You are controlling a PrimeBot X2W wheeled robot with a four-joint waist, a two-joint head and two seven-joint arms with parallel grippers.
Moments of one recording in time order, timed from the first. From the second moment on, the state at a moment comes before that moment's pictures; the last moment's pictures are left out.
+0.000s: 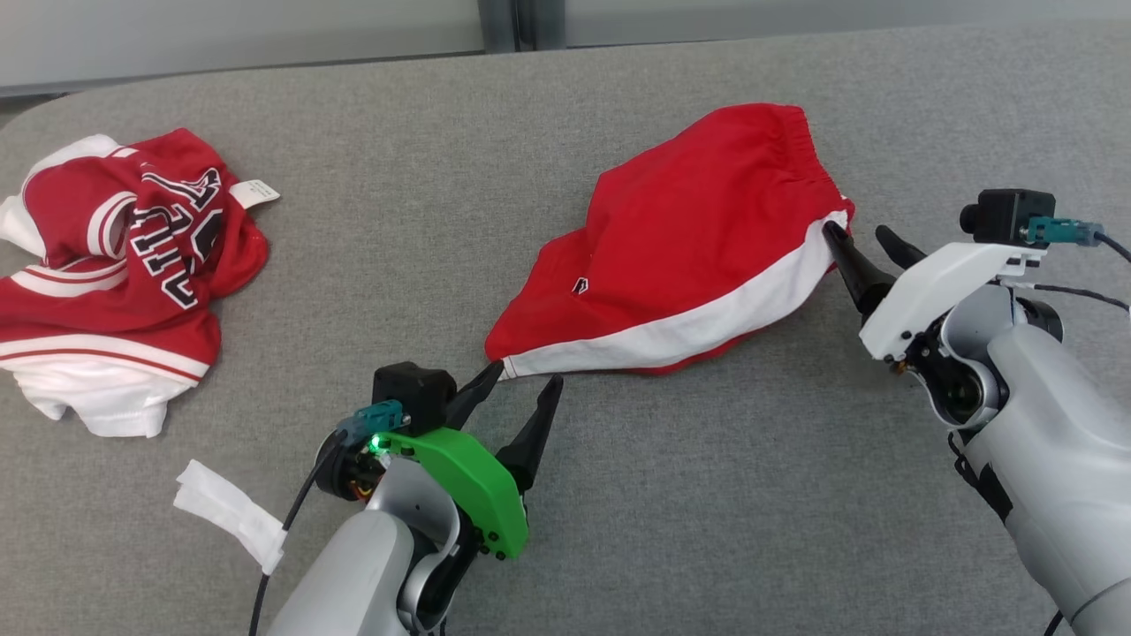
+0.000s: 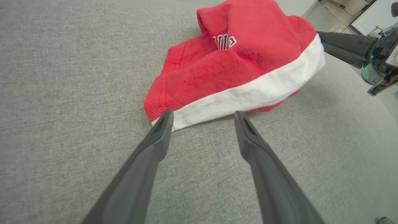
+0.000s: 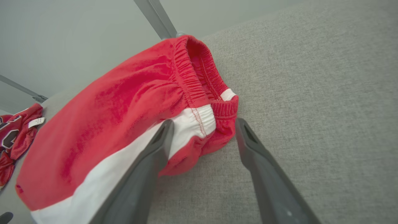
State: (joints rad) left arm -0.33 0.08 -0.48 0.34 -0.52 -0.13 0.09; right arm -0.68 -0.31 0.38 0.71 0.84 0.13 0.05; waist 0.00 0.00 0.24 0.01
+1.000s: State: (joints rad) left arm -0.46 0.12 -0.57 0.48 -0.65 -0.09 0.04; right arm -0.80 -0.40 0.67 0.73 1.10 0.13 -0.03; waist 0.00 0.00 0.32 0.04
